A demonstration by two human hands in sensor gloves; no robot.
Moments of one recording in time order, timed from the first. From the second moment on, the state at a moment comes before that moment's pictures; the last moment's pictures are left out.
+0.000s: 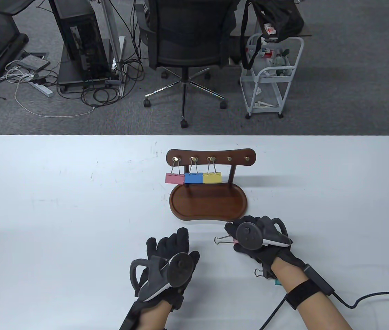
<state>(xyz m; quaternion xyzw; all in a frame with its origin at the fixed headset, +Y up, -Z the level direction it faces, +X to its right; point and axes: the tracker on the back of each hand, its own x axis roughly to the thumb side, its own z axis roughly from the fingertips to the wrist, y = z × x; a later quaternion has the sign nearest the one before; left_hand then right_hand) -0.091 -0.697 -0.233 0.03 -0.12 0.09 0.99 0.148 -0.758 -0.338 0.30 0.08 0.95 0.05</state>
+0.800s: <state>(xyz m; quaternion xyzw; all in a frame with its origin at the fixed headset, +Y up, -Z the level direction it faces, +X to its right) -0.091 -0.698 -0.233 0.03 -0.12 0.09 0.99 0.168 -0.677 -0.315 0.23 -0.10 0.95 0.16</state>
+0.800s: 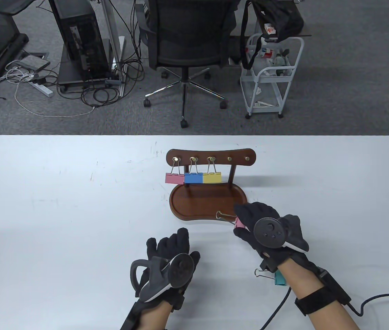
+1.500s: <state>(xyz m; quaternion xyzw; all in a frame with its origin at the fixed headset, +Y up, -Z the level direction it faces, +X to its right) -0.091 -0.702 -0.235 0.02 -0.11 0.08 0.99 0.178 -0.622 -0.308 0.08 -0.20 0.92 0.32</state>
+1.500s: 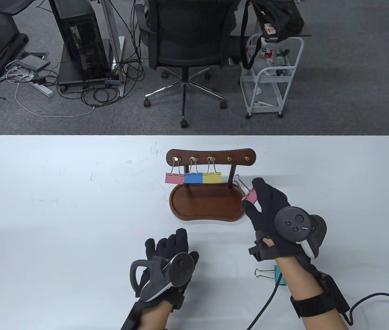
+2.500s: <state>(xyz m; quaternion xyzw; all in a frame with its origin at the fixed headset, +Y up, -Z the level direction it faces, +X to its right) -0.093 -0.702 -0.236 0.03 -0.11 0.09 0.99 0.137 -0.619 -0.356 -0.05 -0.18 0.94 0.27</state>
